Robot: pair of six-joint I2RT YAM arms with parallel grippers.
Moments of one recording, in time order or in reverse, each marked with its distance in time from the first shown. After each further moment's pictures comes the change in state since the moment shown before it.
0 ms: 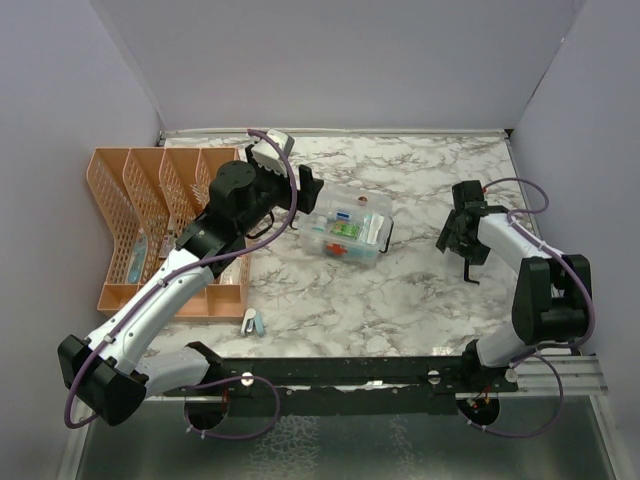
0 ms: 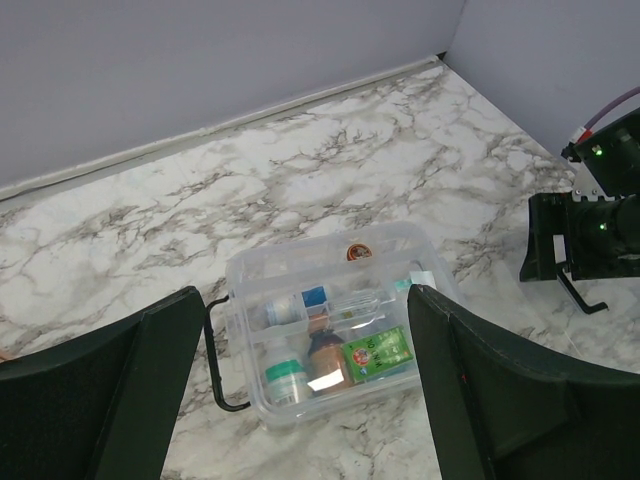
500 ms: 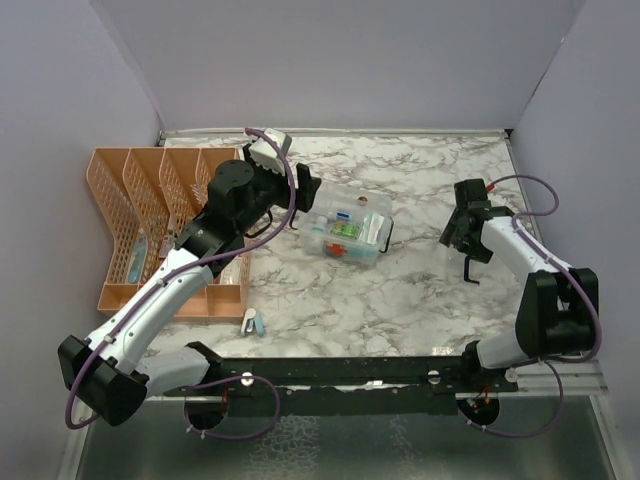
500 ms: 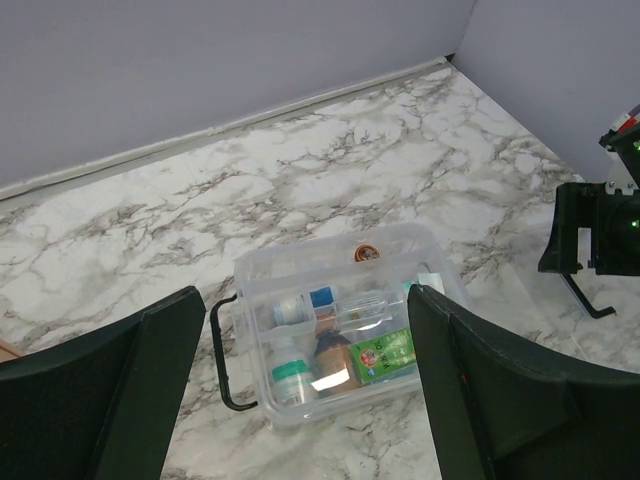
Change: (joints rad) left arm 0.013 0.000 0.000 0.000 0.000 0.000; right arm 0.029 -0.103 0.005 -0.022 0.094 0.057
